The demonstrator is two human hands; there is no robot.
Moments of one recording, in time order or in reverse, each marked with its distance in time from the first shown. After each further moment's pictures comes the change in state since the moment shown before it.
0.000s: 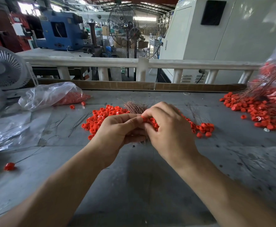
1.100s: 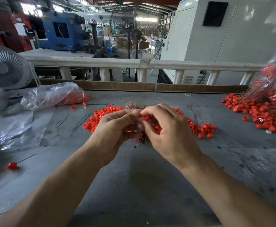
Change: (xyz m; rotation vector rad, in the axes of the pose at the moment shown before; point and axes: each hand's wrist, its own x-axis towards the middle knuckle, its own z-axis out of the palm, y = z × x) left_hand 0.002 0.008 -0.005 -0.105 0.064 0.005; right_hand 0.002 0.003 -0.001 0.129 -0.008 -0.081
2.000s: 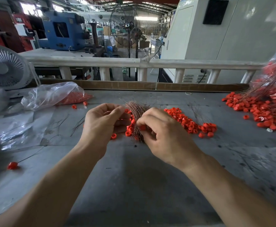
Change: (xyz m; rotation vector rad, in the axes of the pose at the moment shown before) left_hand 0.004 0.008 -0.010 0.136 0.298 0.130; right_hand -0.001 0.002 0.001 0.048 -0.237 -0.044
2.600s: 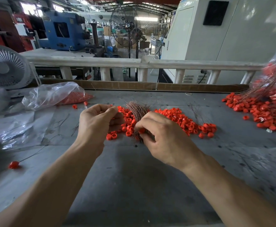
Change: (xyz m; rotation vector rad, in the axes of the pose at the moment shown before) left_hand 0.004 0.002 -0.009 0.023 0.133 0.006; right_hand -0.002 0.000 0.000 -0.012 -0.099 0.019
